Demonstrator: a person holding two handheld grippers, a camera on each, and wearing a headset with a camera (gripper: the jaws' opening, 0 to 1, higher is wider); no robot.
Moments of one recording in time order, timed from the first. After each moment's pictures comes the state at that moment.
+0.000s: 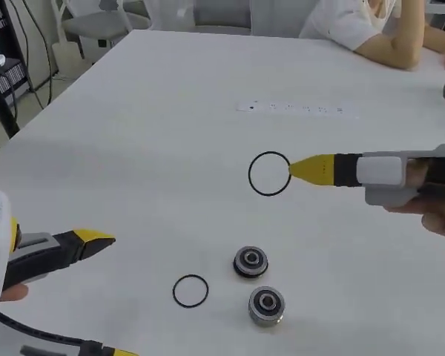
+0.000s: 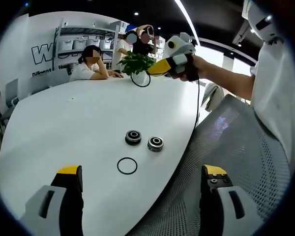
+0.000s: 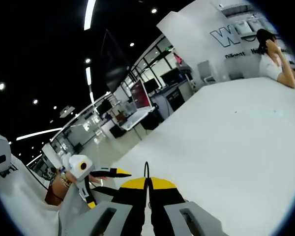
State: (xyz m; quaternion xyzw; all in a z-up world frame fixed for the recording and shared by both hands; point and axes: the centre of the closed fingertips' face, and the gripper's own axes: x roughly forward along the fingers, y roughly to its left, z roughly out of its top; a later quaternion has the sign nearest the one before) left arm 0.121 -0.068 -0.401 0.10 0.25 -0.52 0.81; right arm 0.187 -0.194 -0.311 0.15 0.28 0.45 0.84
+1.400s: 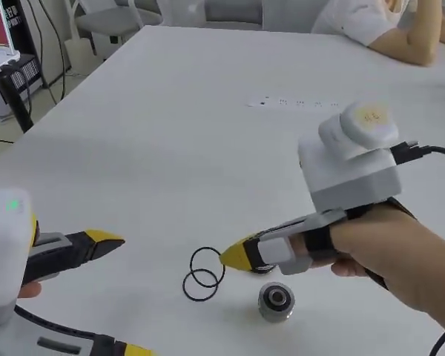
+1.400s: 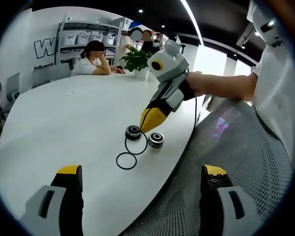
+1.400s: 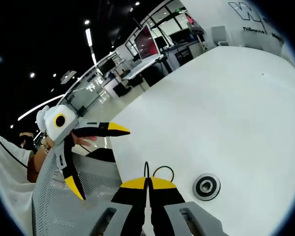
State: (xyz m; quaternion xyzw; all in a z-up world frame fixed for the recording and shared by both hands) left arm 0.119 -0.066 -0.411 0.09 0.27 -0.52 0.81; right arm 0.147 -0.125 -0.422 0.07 0.42 0.49 0.76
